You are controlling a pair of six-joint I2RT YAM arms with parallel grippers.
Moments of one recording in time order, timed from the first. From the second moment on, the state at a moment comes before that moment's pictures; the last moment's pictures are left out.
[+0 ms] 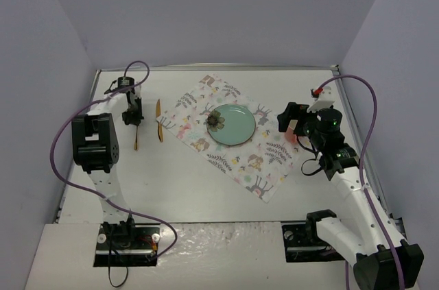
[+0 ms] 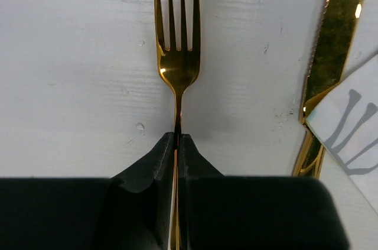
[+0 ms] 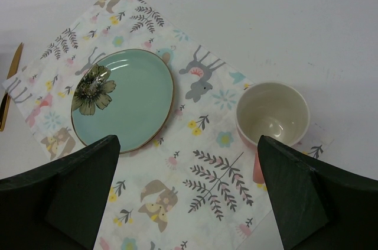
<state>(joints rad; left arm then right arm) 0.06 2.02 1.48 -0.59 -0.03 -0.05 0.18 0.90 0.76 -0.20 -0.03 0.24</state>
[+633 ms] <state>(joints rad) -0.21 1.99 1.91 -0.70 0.07 0.11 0.18 0.90 0.74 -0.21 -0.02 0.26</state>
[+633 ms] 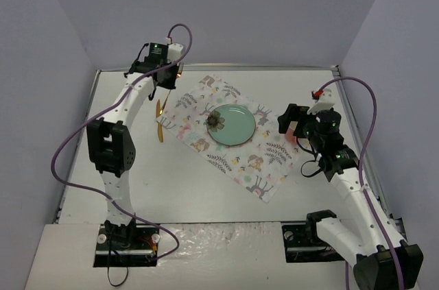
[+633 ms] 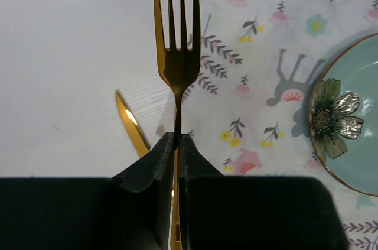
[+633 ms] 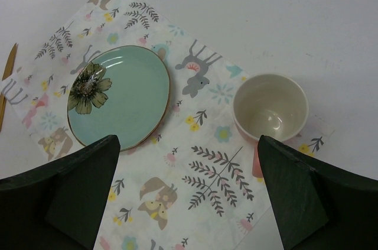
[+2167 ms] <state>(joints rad) -0.37 2.43 2.13 -0.70 0.05 0.15 0.18 0.87 0.73 -0.27 0.03 0.28</state>
